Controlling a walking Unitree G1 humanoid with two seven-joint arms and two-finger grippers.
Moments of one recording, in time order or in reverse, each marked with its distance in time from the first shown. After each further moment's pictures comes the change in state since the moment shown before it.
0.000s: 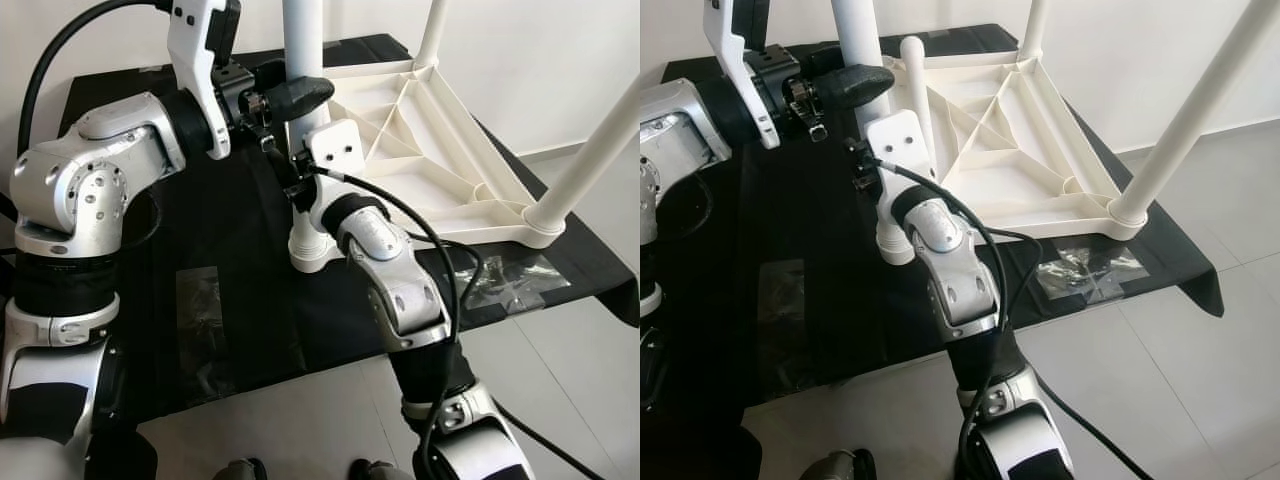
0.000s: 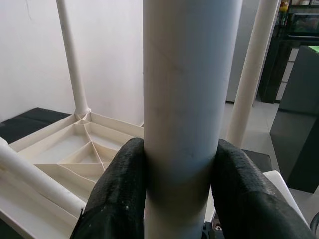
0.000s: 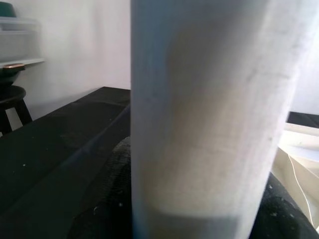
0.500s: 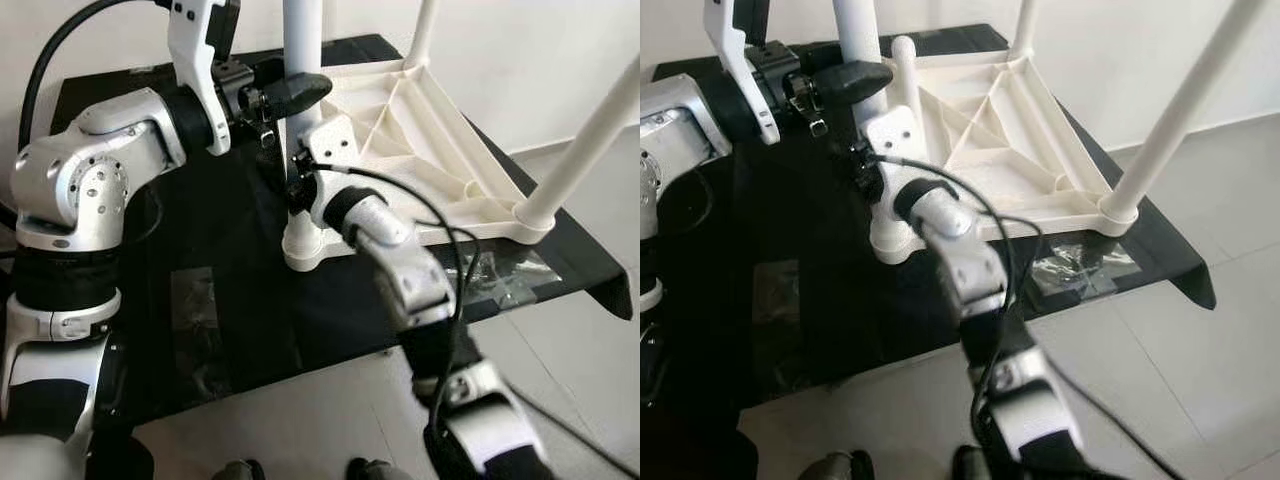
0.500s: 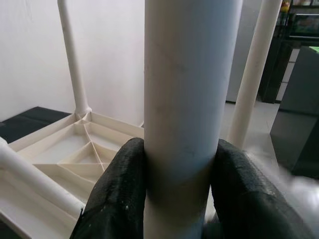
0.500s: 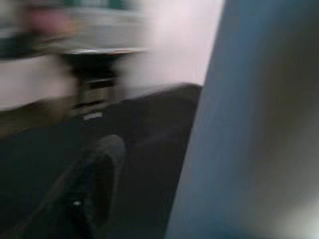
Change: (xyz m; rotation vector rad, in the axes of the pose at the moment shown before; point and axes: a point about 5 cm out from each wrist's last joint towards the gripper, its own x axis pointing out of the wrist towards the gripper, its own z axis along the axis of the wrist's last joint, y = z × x) left arm 0.002 0.002 0.002 -0.003 0.002 0.008; right arm 0.018 -0.032 0.021 -0.067 -0.040 0.545
